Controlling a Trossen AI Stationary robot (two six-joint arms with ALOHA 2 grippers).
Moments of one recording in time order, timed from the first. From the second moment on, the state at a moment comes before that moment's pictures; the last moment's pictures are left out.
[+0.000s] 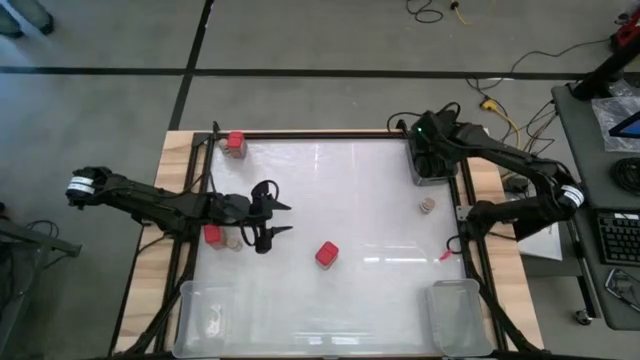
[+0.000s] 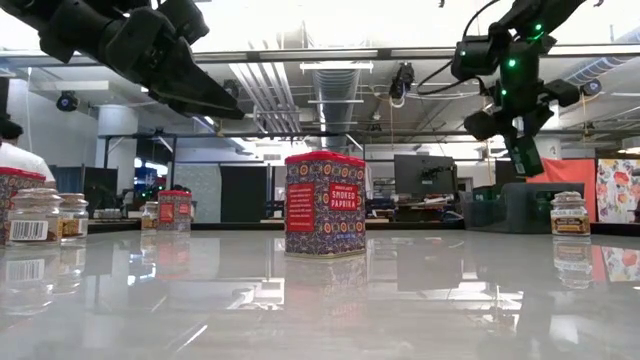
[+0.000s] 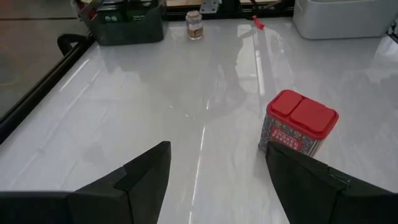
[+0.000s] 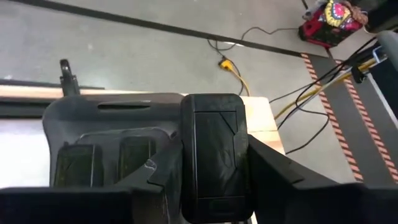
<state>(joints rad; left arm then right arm) -0.11 1.07 0.51 0.12 -0.23 -0.03 -0.78 1.24 0.93 -0.87 0.82 0.62</state>
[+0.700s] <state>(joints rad) -0.11 1.07 0.51 0.27 -0.23 0.12 -0.76 1.29 0.90 -0.80 0.83 0.69</state>
